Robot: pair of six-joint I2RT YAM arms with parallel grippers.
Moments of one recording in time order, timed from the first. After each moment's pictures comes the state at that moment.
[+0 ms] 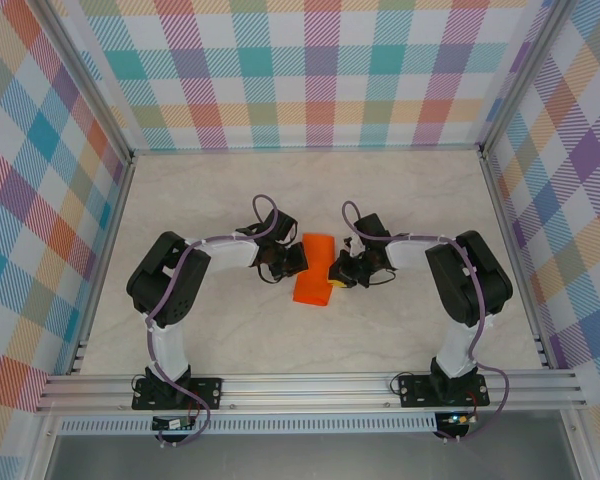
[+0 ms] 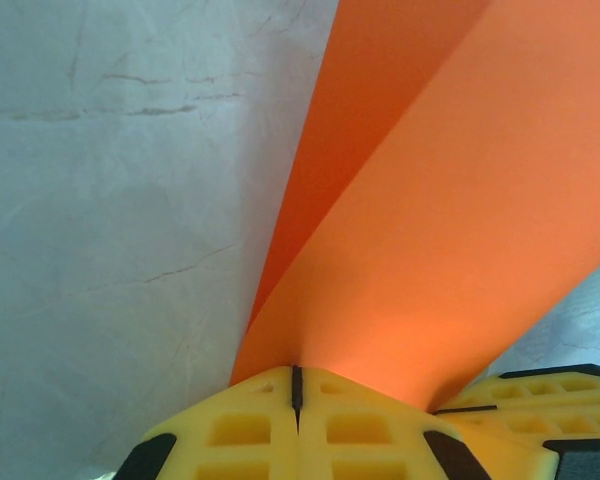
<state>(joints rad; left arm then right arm) -0.60 1.91 1.10 -0.26 0.34 -0.87 0.46 1.82 0.90 -0.25 -0.64 0.76</state>
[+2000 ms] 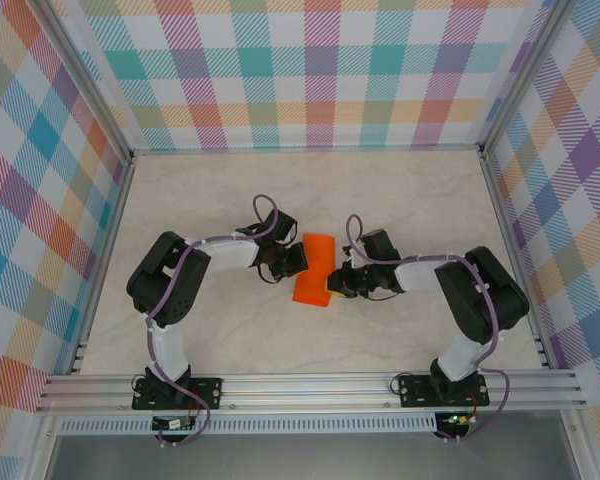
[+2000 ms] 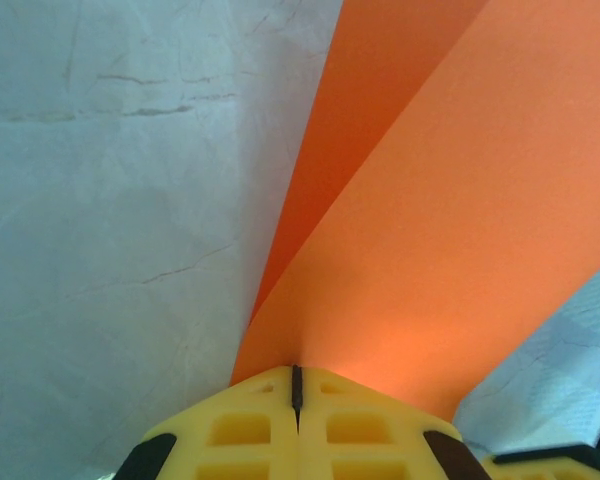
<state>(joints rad) -0.60 1.91 1.10 -0.26 0.34 -0.86 0.50 1.68 0.66 0.07 -0.73 0.74</state>
